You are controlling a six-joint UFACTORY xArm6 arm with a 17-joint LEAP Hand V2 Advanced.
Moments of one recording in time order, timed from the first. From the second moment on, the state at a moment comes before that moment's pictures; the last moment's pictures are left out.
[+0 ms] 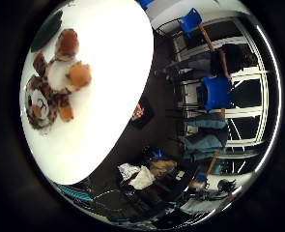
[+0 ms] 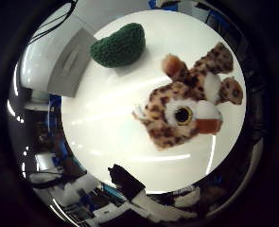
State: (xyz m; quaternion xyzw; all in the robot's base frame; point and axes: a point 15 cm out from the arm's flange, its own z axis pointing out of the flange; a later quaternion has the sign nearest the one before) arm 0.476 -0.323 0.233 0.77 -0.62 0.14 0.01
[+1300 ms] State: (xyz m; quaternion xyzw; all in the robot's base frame) arm 0.450 -0.311 0.165 0.79 -0.61 0.09 0.02
